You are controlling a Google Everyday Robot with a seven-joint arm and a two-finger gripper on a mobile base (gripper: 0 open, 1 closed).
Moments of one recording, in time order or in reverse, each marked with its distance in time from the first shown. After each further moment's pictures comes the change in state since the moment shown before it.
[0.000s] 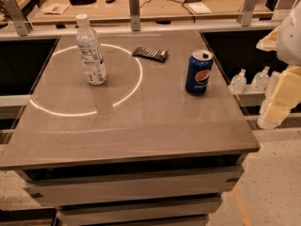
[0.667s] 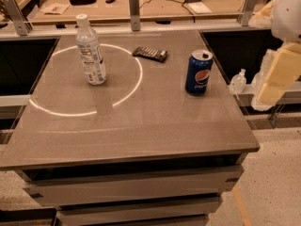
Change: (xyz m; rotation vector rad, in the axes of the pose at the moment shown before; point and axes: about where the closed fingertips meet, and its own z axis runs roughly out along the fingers) arm -0.030 -0.015 -0.029 0.068 -0.022 -0.079
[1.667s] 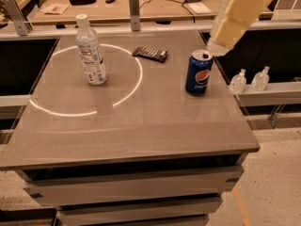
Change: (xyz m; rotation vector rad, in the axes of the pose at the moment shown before) arm -0.118 -0.027 -0.077 0.151 -0.201 -0.106
